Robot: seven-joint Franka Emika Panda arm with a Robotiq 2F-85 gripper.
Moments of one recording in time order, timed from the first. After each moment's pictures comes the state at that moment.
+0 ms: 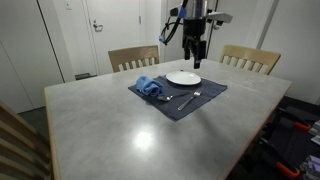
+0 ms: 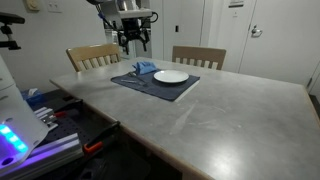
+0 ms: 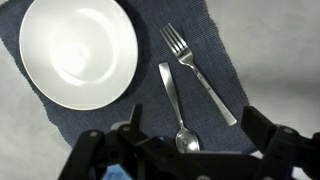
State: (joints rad) arm 0.13 0.12 0.10 -2.33 -0.28 2.43 -0.69
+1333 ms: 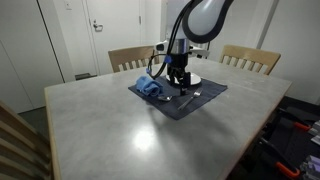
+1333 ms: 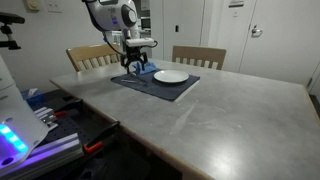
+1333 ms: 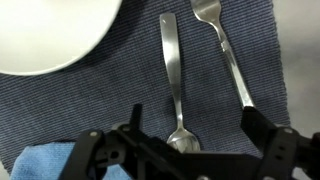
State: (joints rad) arm 0.11 0.45 0.14 -2.20 -0.28 2.60 -0.82
